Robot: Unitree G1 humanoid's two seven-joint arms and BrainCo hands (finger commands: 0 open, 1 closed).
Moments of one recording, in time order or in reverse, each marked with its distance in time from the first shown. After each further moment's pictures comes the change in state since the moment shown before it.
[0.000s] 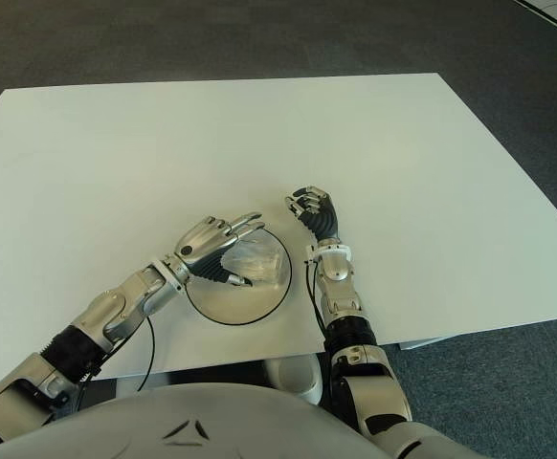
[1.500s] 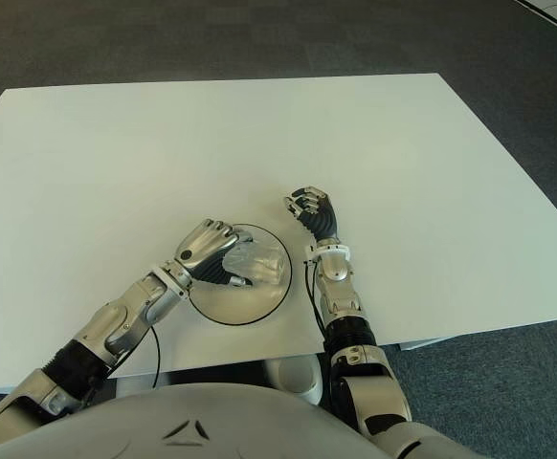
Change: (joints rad) left arm 0.072 -0.052 0.031 -0.055 0.011 0.052 0.012; right arm 0.000 0.003 0.001 0.000 0.004 0.000 0.009
